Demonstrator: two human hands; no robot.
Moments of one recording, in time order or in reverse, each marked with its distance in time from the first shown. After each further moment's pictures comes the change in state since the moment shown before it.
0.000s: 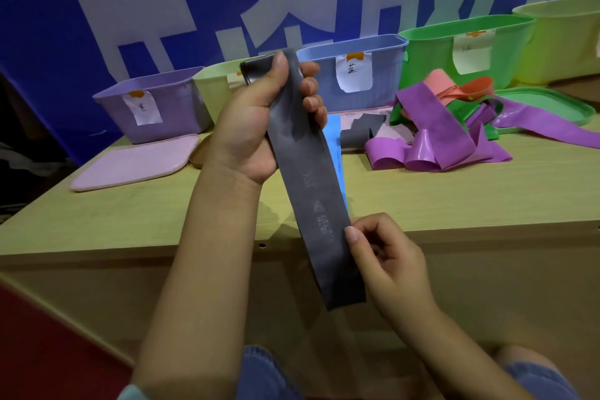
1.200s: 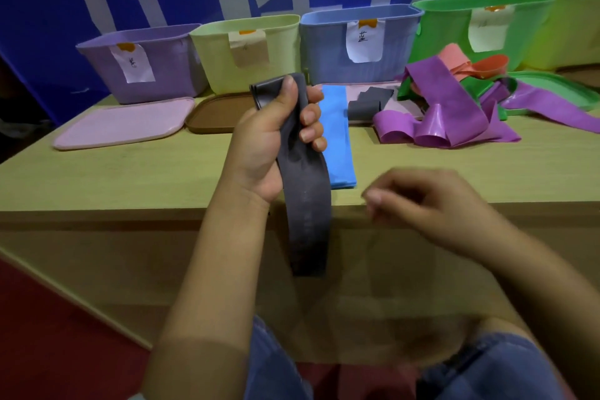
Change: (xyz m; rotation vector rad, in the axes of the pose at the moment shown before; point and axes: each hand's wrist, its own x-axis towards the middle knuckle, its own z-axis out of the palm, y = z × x) left_hand -0.027 -0.043 -0.041 -0.033 0.046 0.025; right_hand 0.046 -0.045 -0.046 -0.408 -0.523 0.126
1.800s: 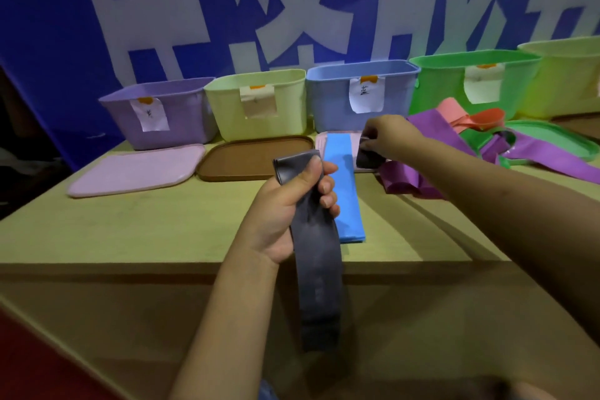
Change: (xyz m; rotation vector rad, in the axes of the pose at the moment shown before) left_hand 0.003 -0.008 -0.007 0.007 0.011 -0.093; right_hand 0.206 0.073 -0.044 -0.699 0.131 0.192
